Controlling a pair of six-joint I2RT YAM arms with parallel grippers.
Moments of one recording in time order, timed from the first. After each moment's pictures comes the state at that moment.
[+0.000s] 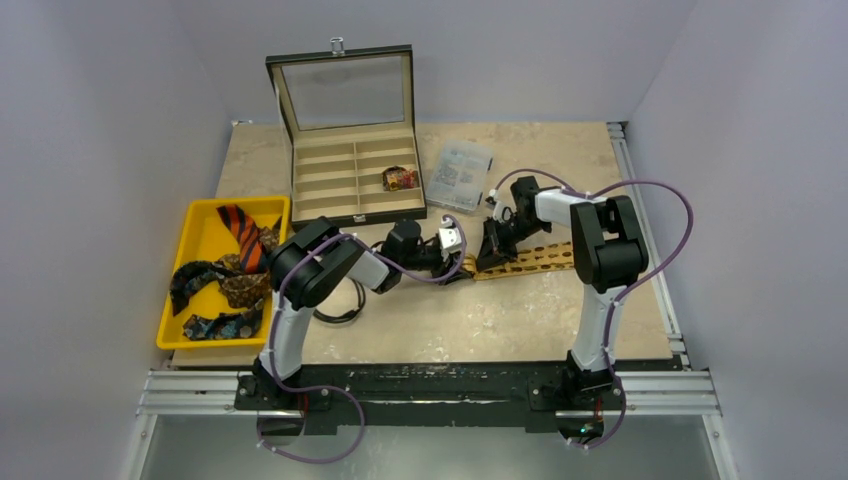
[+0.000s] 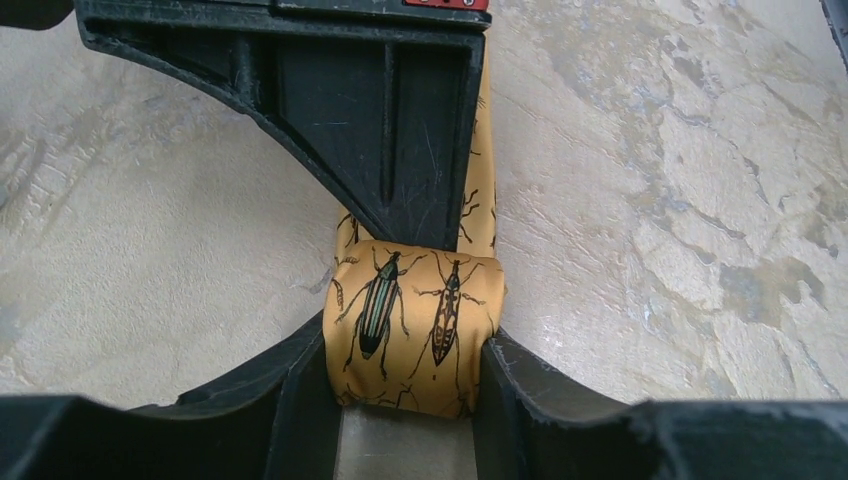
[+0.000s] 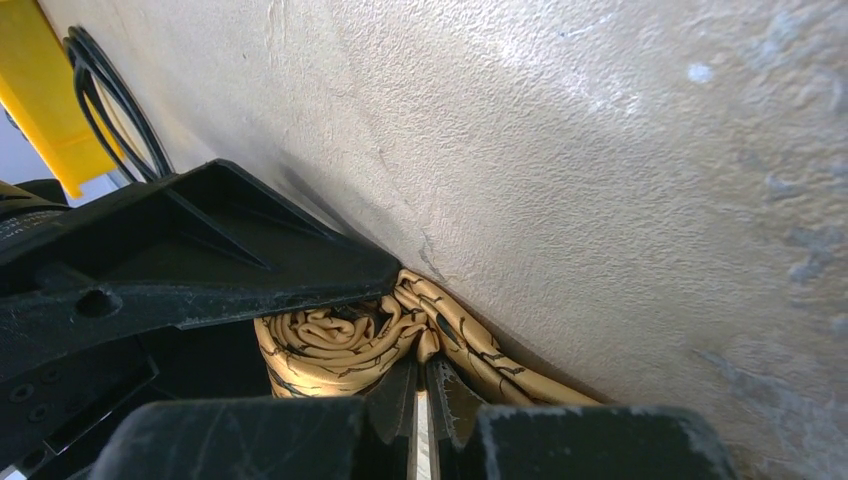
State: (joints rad) left arm -0.72 2.10 0.87 0.90 0.66 0.12; right arm 0.21 2.04 1.23 -0.69 -0.73 0.11
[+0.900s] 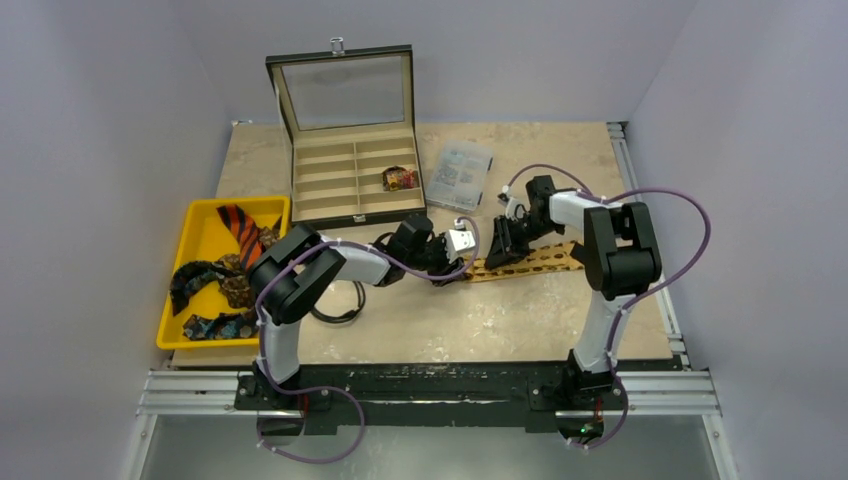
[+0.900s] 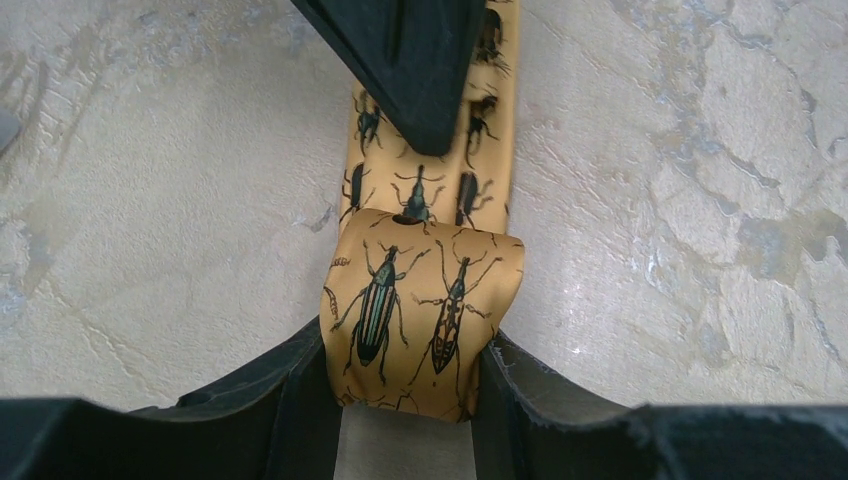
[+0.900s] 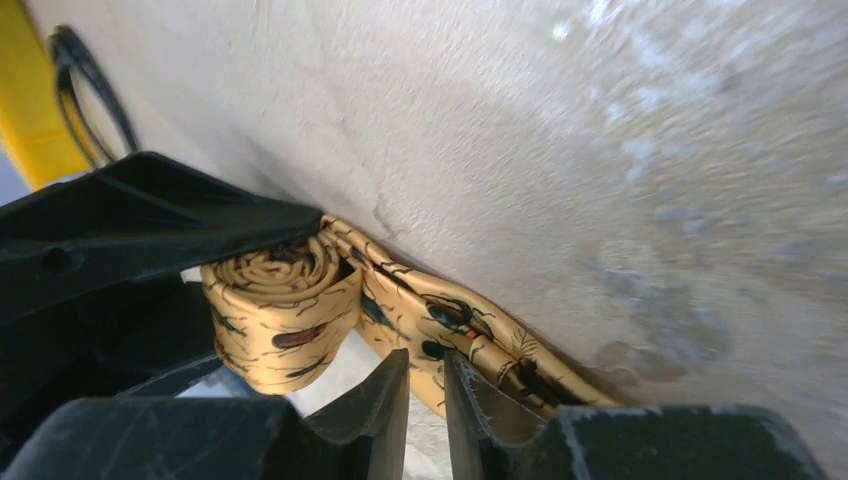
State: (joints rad) left arm -0.76 1.94 0.92 0.44 0.48 0.29; right arm 0.14 1.93 1.19 -0.67 -0.73 0.02
